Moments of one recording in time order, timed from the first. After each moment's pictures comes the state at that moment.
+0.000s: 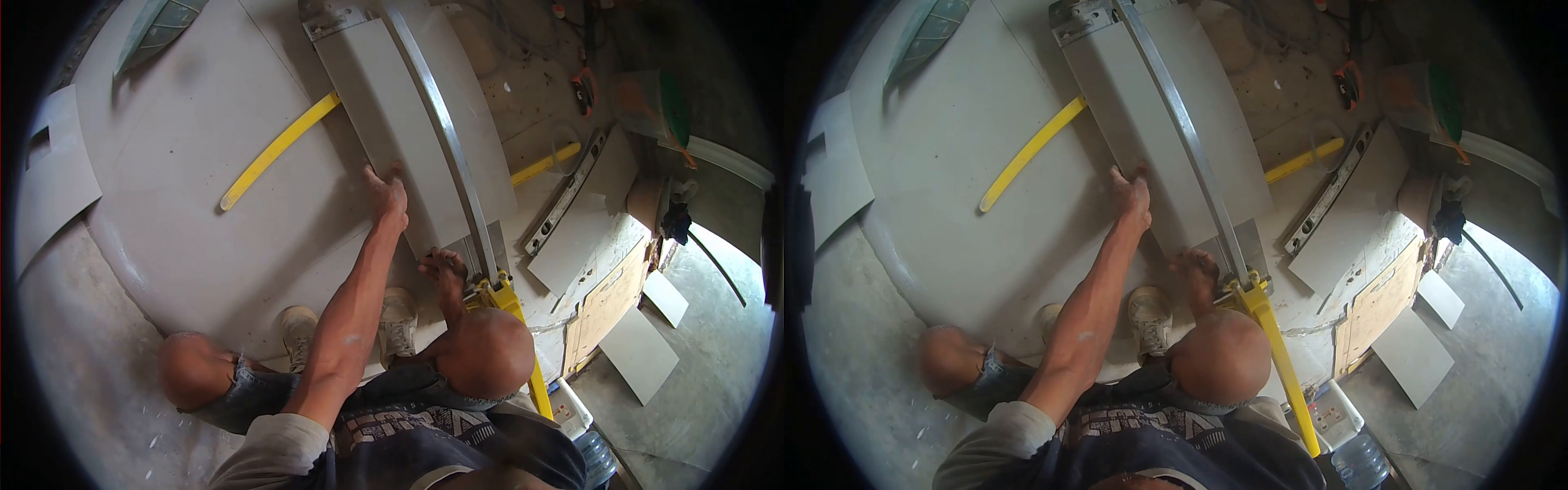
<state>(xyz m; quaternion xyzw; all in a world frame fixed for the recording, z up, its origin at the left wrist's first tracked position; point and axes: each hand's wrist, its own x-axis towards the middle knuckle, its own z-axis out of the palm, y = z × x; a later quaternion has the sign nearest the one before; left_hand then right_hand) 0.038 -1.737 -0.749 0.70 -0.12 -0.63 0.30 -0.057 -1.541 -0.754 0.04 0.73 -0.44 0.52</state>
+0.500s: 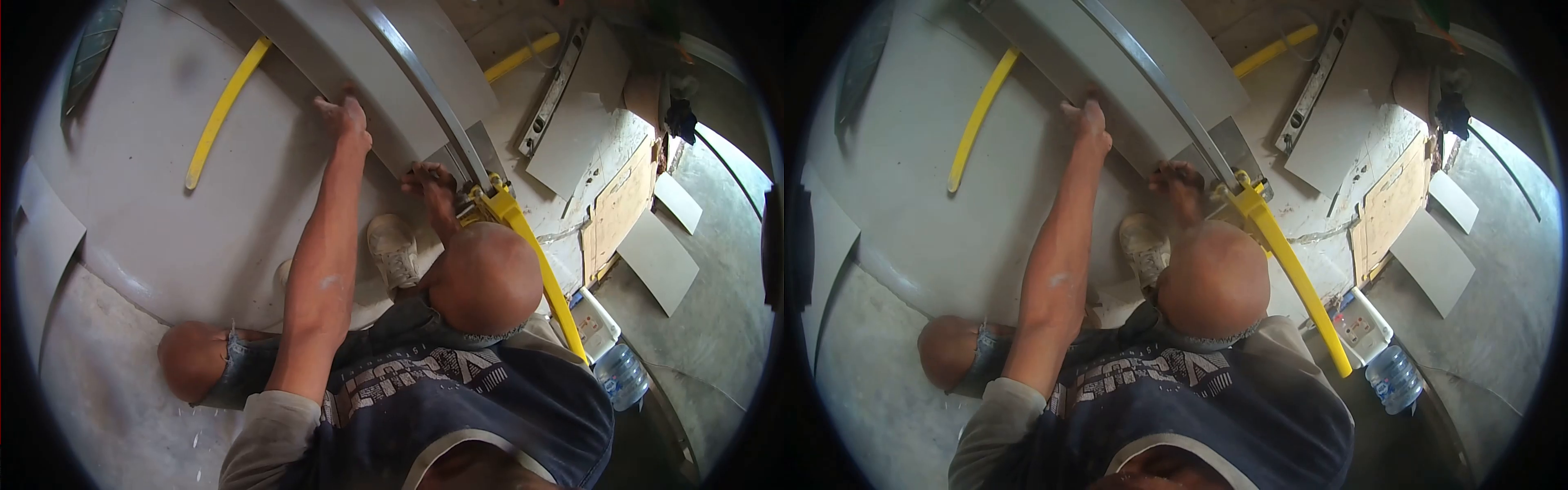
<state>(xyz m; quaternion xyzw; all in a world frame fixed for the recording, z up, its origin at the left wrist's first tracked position) 0.033 -1.736 -0.744 0.72 -0.12 -0.63 0.26 -0.058 -1.537 -0.755 0.01 0.73 -0.45 0.51</state>
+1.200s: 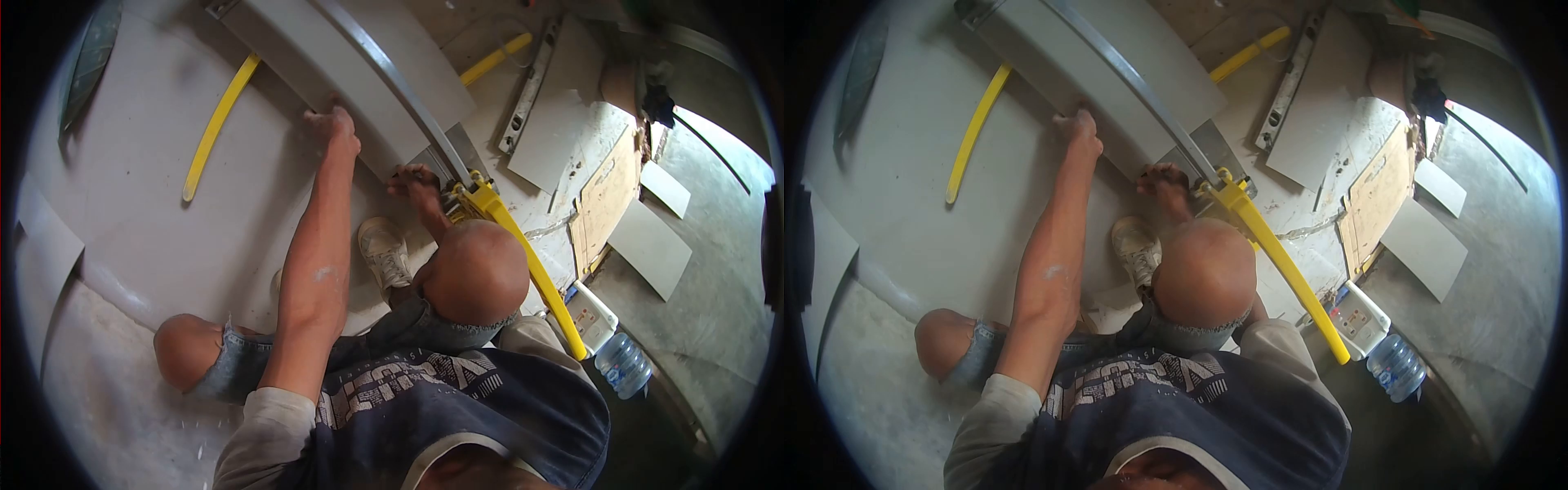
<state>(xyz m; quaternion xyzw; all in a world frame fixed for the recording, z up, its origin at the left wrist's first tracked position) 0.031 -1.742 -0.728 0.73 -0.06 -0.63 0.24 -0.062 -1.540 -0.755 0.00 0.72 -0.44 0.54</state>
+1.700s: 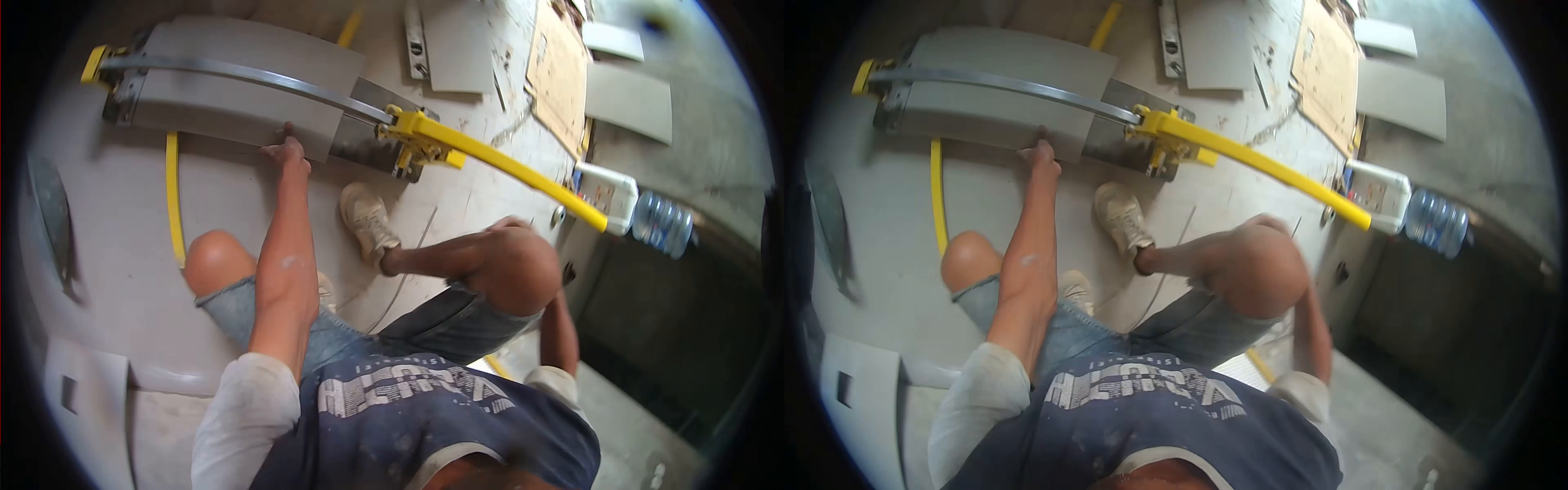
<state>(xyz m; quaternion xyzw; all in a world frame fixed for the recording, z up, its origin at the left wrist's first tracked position) 0.026 -1.669 -0.801 0.70 -0.22 -0.66 0.17 -0.062 -1.266 -0.471 -0.05 0.77 -0.42 0.48</state>
